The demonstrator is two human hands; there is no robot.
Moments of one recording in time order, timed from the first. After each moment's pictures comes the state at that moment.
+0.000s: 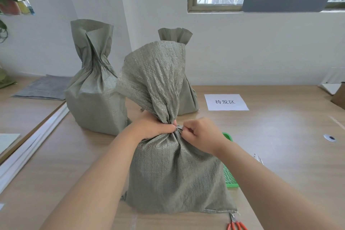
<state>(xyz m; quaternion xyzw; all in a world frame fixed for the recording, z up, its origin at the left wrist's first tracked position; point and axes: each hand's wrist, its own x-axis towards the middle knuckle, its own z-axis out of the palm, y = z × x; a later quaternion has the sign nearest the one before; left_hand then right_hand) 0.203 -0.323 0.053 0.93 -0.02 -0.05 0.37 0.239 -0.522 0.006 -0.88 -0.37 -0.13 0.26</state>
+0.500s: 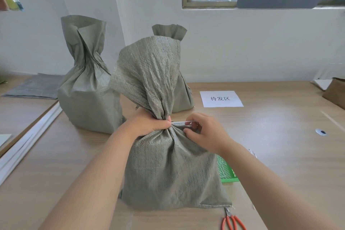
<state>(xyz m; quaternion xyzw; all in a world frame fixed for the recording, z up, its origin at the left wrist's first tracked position) 0.207 -0.325 0.047 0.91 -0.02 -0.03 0.41 0.239 -0.552 -0.007 -0.88 -0.30 -0.11 0.34</state>
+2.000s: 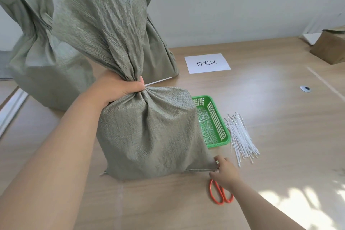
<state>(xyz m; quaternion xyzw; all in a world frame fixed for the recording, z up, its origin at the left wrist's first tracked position) 0.232 -0.331 0.047 0.88 0.05 -0.02 0.46 0.145 -0.666 -0.240 -0.93 0.09 0.24 0.26</state>
